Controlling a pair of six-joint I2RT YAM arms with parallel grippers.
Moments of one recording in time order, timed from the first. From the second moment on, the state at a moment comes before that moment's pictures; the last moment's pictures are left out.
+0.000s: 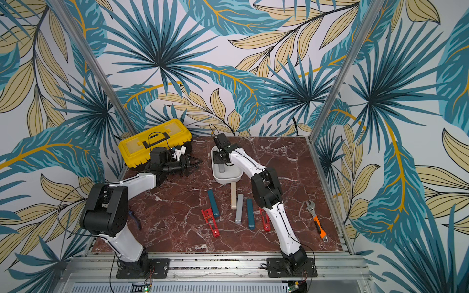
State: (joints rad) left arm -0.12 1.74 1.00 0.29 0.96 -0.96; right arm 0.53 2.46 2.20 -0.69 0.04 0.34
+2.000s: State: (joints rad) left arm -0.11 1.81 1.02 0.40 1.01 -1.02; right arm 0.53 2.57 2.29 -0.70 0.01 0.39
